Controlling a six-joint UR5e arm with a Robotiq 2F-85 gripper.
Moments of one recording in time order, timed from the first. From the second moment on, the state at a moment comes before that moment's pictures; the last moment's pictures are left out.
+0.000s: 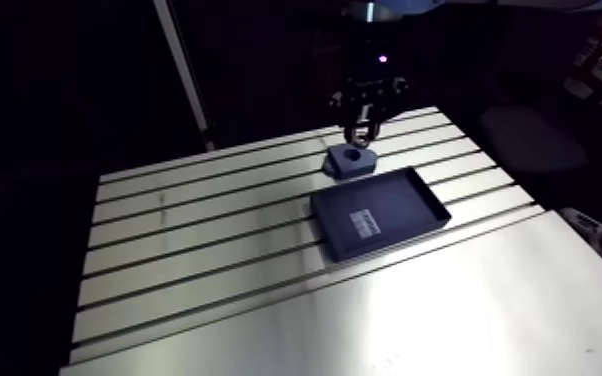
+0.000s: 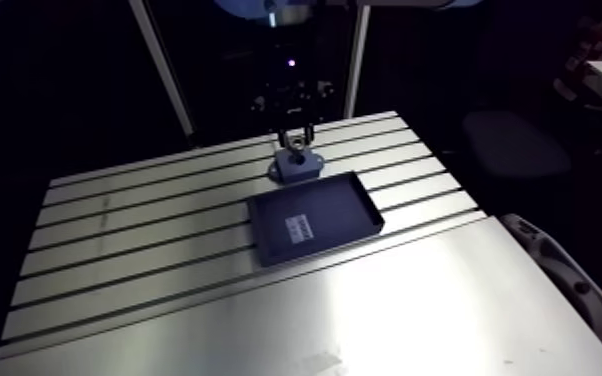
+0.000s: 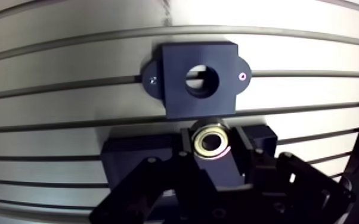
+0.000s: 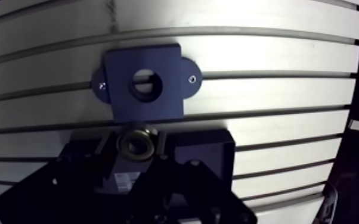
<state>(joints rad) -0.33 -1.14 1.69 -2.07 -1.66 -1.87</state>
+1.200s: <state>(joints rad) -0.33 -1.03 1.63 -2.13 -1.65 -1.87</state>
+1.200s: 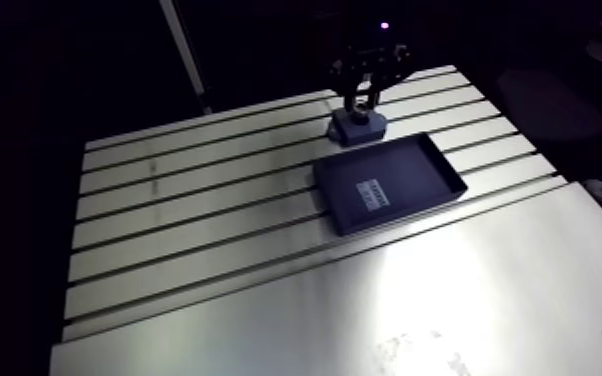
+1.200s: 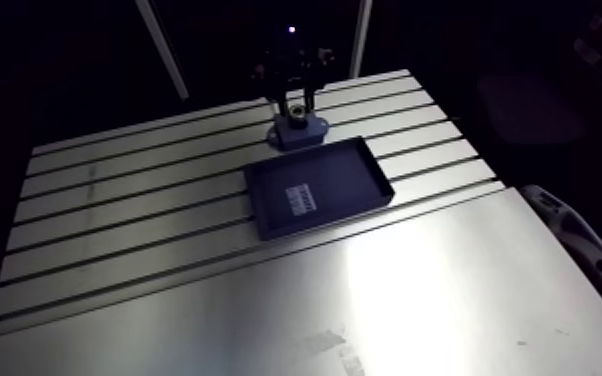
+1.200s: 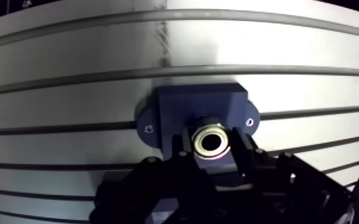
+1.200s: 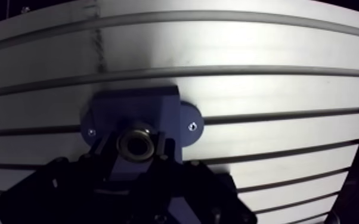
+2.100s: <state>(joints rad) -0.33 -1.02 1.65 -2.14 -1.65 -1.87</state>
